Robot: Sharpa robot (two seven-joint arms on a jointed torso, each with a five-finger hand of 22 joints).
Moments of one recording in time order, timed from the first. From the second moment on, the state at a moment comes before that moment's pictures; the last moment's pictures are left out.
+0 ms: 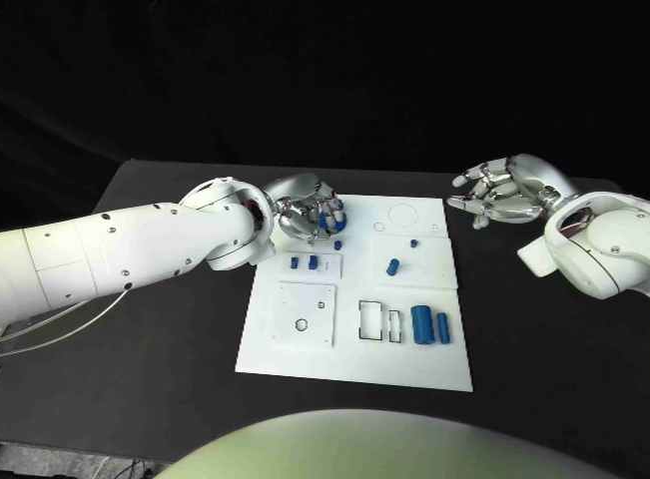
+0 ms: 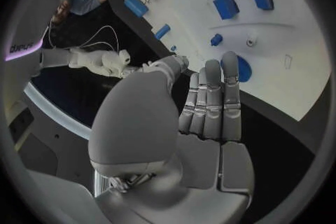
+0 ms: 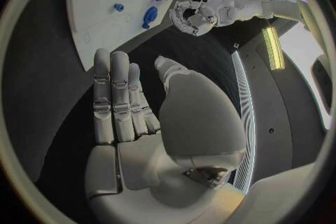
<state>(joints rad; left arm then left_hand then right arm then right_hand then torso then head) 1.20 -0.77 -0.07 1.47 -1.16 -0.24 0.01 1.47 -0.28 0.43 0.23 0.41 0.77 0.16 0.41 0.49 0.88 0.10 0.54 0.28 1.11 0.03 0.87 0.66 0.17 1.05 0.12 0.74 0.56 1.30 -0.96 -0.16 1.57 -0.79 -0.42 0.02 1.34 -0.20 0.30 0.29 0.23 0.75 0.19 0.27 0.46 0.94 0.12 0.78 0.55 1.28 0.03 0.65 0.70 0.16 1.11 0.13 0.47 0.73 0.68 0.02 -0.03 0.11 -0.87</state>
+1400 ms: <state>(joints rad) 1.19 -0.65 -0.08 1.35 -1.50 -0.12 -0.06 1.51 -0.26 0.35 0.28 0.39 0.85 0.14 0.38 0.36 0.91 0.09 0.52 0.16 1.29 0.02 1.21 0.82 0.14 1.23 0.11 1.11 0.96 1.29 -0.96 -0.16 1.57 -0.79 -0.42 0.02 1.35 -0.19 0.29 0.28 0.23 0.75 0.19 0.27 0.46 0.93 0.12 0.78 0.55 1.28 0.03 0.64 0.70 0.16 1.11 0.13 0.47 0.73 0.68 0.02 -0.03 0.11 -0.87</state>
